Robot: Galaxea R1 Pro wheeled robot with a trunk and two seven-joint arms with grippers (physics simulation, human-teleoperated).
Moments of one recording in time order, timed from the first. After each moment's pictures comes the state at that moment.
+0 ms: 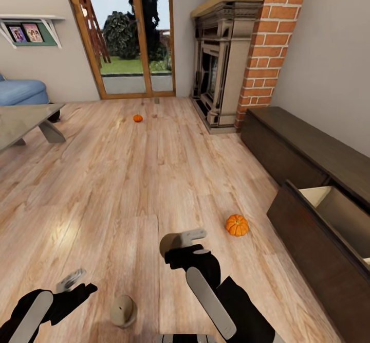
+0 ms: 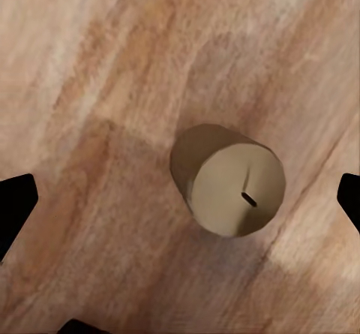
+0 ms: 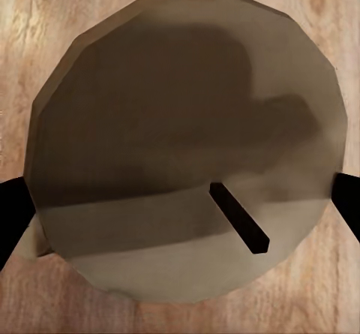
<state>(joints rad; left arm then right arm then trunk) -0.25 0.27 0.12 -1.09 0.90 0.78 0.34 -0.46 0.16 0.65 -1.42 -0.67 0.86 -0.71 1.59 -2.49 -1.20</state>
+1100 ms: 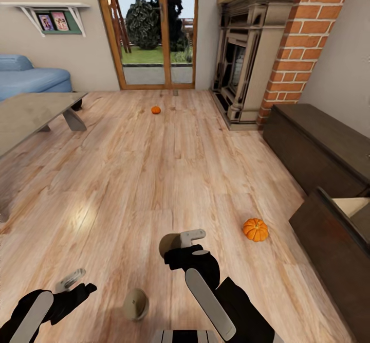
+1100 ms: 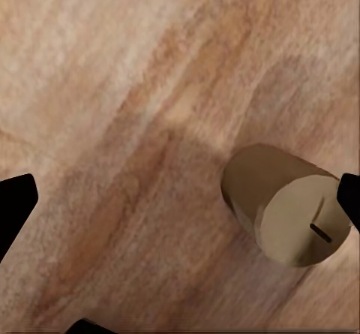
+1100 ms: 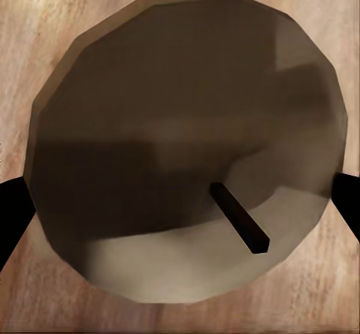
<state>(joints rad) -0.25 0.27 0.12 -1.09 0.90 0.76 0.34 -0.46 0.16 0.66 -1.42 -0.66 0.86 -0.71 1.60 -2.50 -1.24</state>
